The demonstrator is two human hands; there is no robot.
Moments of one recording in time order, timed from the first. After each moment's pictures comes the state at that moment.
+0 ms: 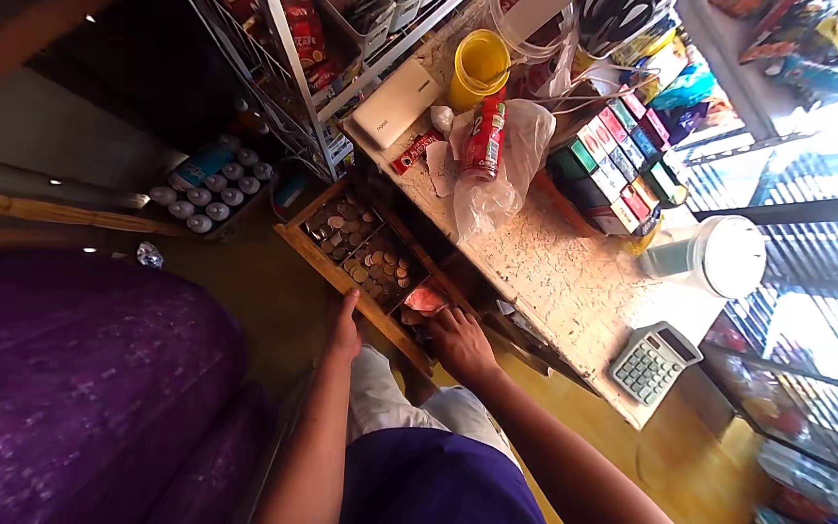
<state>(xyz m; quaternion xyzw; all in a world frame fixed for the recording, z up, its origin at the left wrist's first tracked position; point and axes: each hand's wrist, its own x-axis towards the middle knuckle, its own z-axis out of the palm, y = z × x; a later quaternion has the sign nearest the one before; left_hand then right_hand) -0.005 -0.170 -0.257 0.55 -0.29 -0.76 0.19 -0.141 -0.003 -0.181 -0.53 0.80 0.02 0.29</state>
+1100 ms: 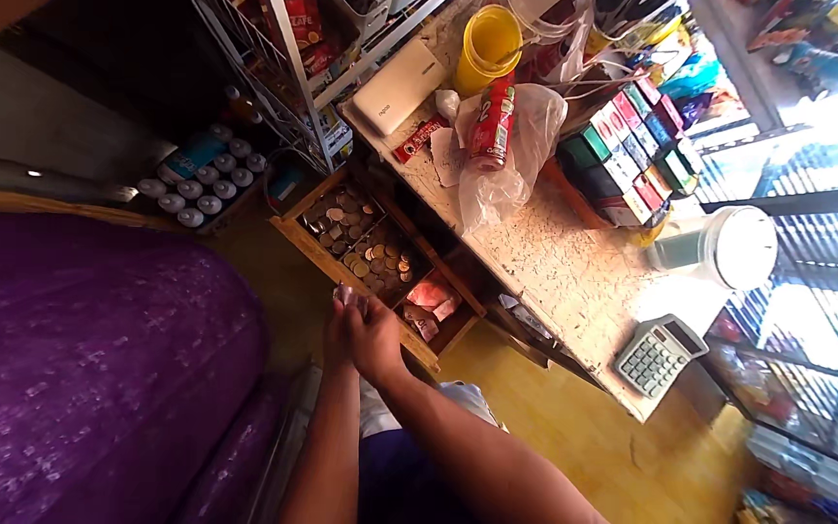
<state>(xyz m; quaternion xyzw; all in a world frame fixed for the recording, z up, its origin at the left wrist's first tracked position) 0.009 -0.148 -0.222 0.46 -0.22 -0.81 0.31 -0.051 -0.131 -0.162 -0.04 0.79 -0.40 0.47</state>
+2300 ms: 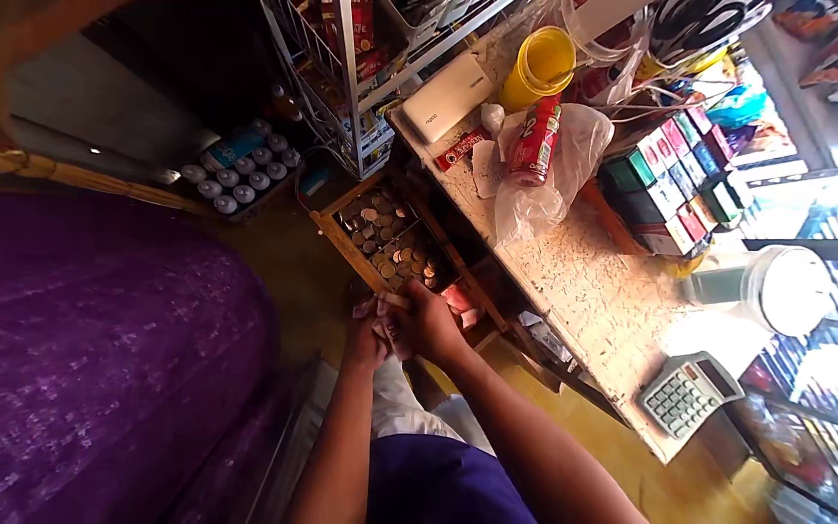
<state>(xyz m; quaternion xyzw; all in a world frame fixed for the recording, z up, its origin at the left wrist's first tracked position) 0.013 -0.152 -0.232 0.50 -0.19 -0.80 0.26 -0.115 -0.123 -0.154 -0.30 0.78 -0.23 0.50</state>
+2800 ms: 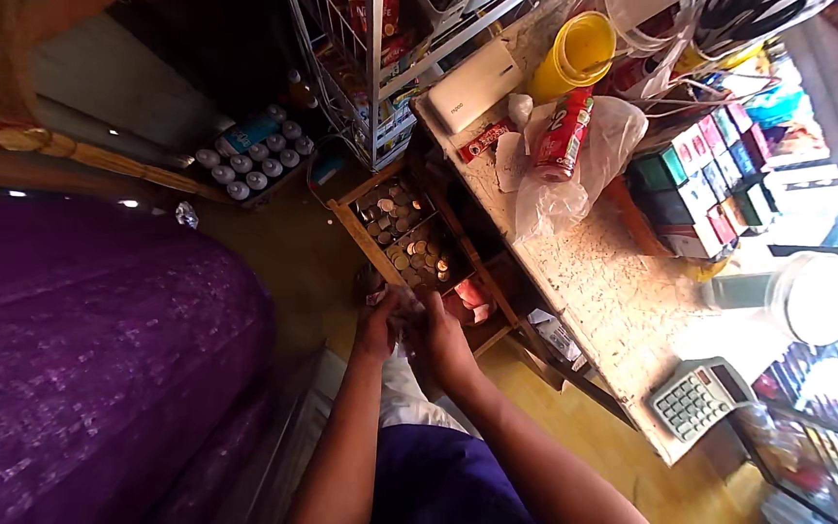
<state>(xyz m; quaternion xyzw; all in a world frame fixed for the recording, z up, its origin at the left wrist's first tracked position) 0.018 -0.156 -0.237 0.50 -0.19 -0.81 0.24 -0.083 -0.098 -0.146 -0.29 0.81 -0.17 0.48</state>
